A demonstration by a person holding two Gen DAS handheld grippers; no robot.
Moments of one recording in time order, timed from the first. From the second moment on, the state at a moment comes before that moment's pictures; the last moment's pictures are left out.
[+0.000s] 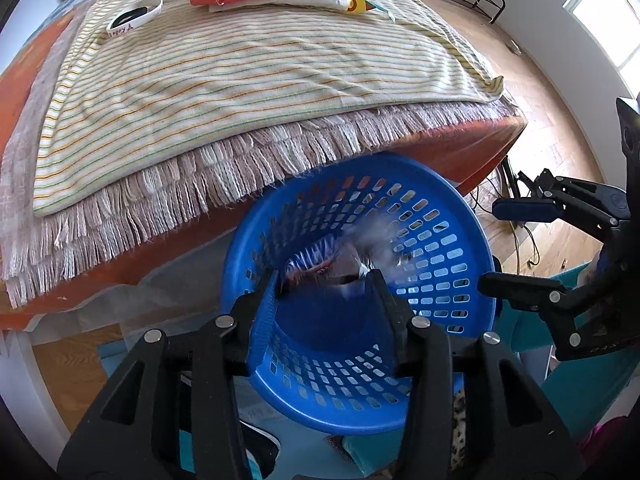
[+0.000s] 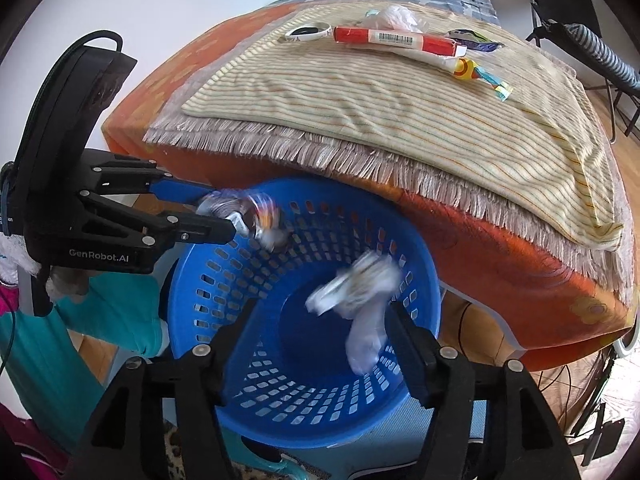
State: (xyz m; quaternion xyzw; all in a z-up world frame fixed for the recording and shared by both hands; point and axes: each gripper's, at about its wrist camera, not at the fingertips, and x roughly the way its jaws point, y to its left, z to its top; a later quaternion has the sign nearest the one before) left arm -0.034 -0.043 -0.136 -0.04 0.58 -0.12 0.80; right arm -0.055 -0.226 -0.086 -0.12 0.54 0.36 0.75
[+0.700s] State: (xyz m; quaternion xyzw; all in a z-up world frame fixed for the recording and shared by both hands) left arm -0.026 -0.038 -0.134 -0.05 0.58 -0.11 0.80; right arm -0.043 -0.231 -0.081 -0.11 0.54 0.34 0.77
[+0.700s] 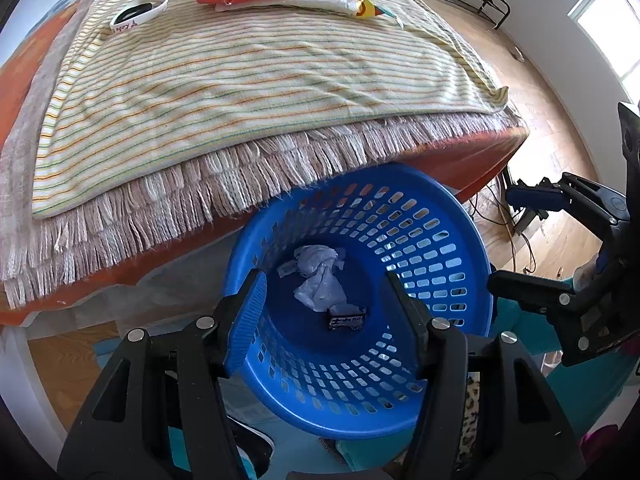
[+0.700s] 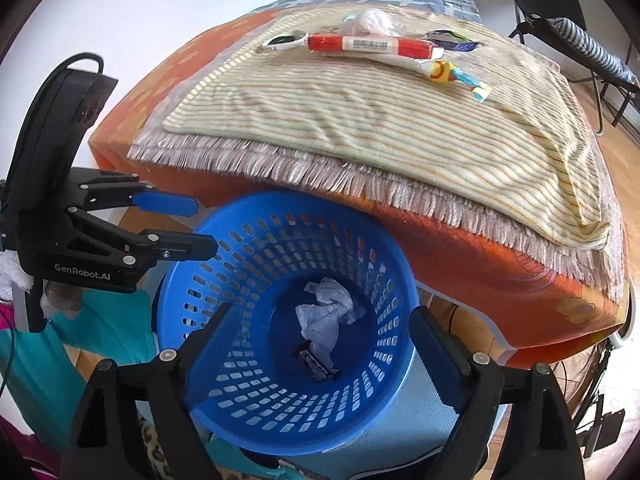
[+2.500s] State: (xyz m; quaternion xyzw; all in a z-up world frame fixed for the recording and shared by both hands) left arm 0.212 0.054 -0.074 -0.20 0.50 -0.08 0.84; right arm 0.185 -0.239 -0.029 0.08 0.50 0.31 0.80
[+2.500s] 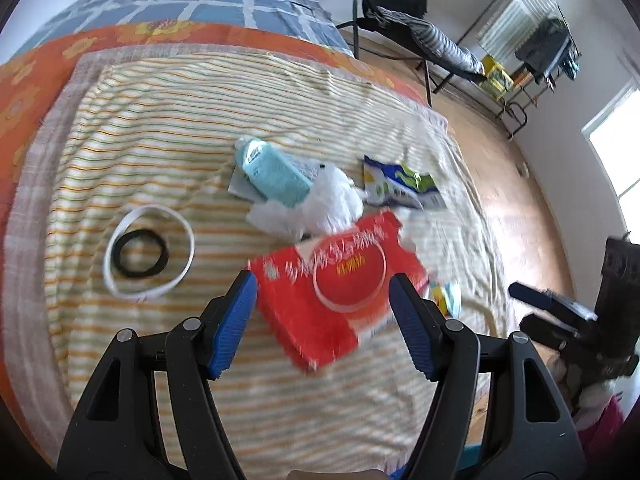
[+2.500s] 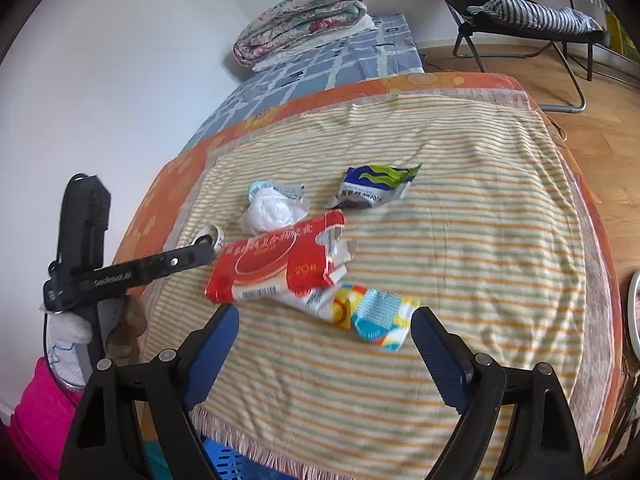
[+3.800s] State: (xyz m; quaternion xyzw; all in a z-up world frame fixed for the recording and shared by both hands) left arm 0.222 -0.047 -0.102 0.03 0.55 -0.12 0.83; right arm 0.218 -0.253 -0.048 0.11 0.52 0.29 0.79
